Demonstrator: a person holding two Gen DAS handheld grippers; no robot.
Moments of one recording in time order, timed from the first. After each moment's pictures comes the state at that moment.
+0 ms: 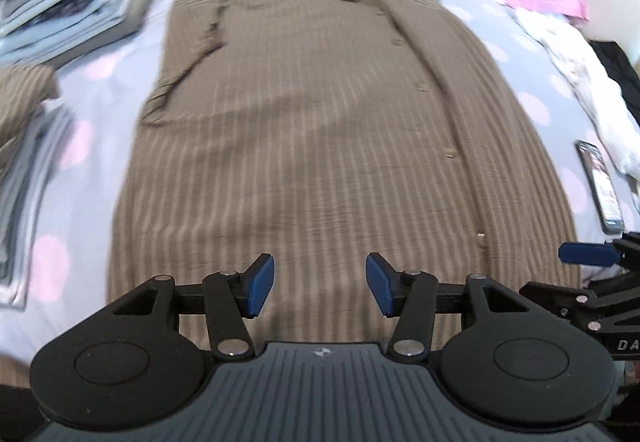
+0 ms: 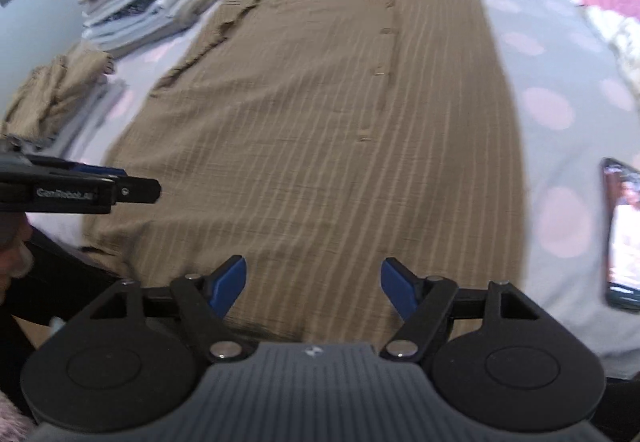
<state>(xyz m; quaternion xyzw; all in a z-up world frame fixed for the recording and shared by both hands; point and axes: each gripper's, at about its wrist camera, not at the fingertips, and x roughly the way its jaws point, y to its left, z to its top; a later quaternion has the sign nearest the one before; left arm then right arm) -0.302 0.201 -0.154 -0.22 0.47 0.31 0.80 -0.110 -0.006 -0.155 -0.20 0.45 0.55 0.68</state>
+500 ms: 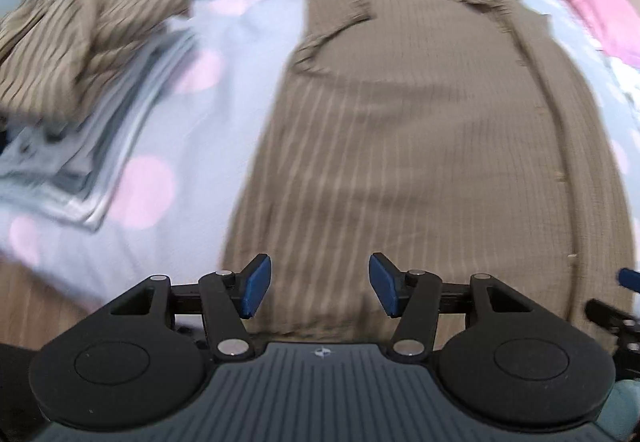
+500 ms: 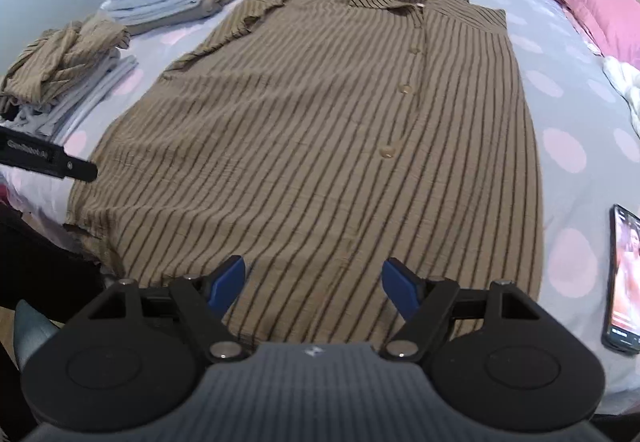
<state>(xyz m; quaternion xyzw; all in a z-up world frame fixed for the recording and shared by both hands) -0.381 0.246 -0.167 -0.29 0.46 0.42 0.73 -0.137 0.003 -0.165 -0.25 0.38 0.56 0.69</state>
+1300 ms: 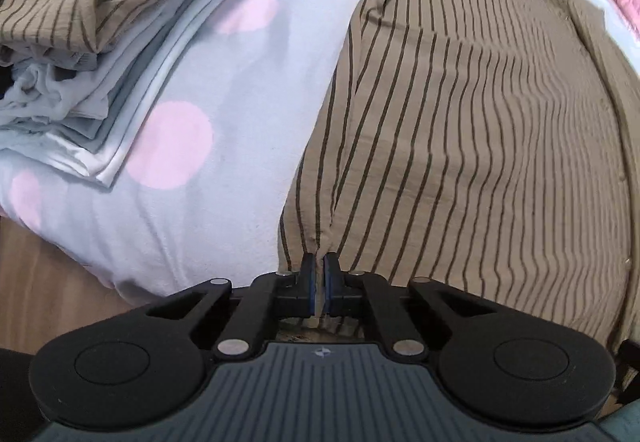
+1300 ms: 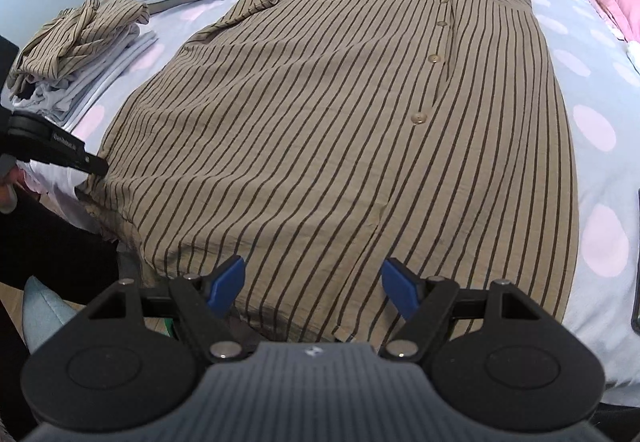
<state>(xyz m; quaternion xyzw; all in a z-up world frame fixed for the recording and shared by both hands) -0.404 0.258 -0.196 -0.33 0.47 0.42 0.70 -0.146 0.000 -0.183 -0.26 0.41 0.58 0.66</state>
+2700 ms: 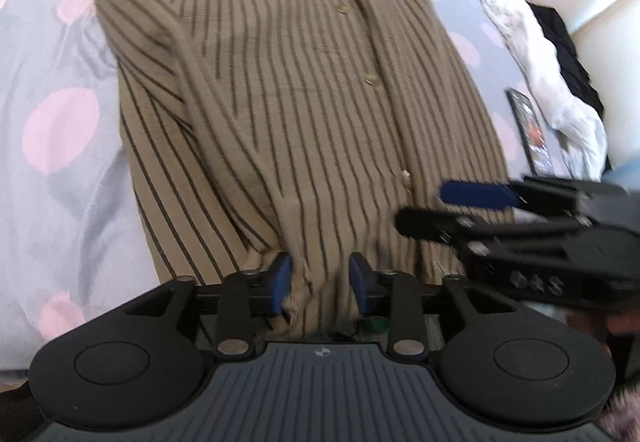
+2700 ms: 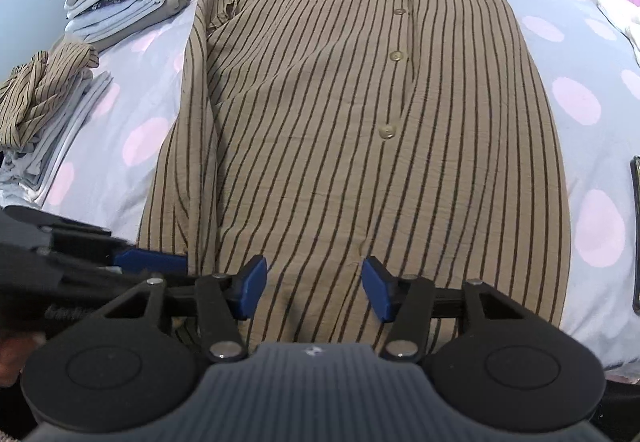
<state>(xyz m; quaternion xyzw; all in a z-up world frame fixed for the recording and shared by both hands) -0.295 0.185 -0.185 -0.30 0.52 0.12 0.79 -0.124 0.035 -0.173 -0.21 0.47 0.52 0.68</state>
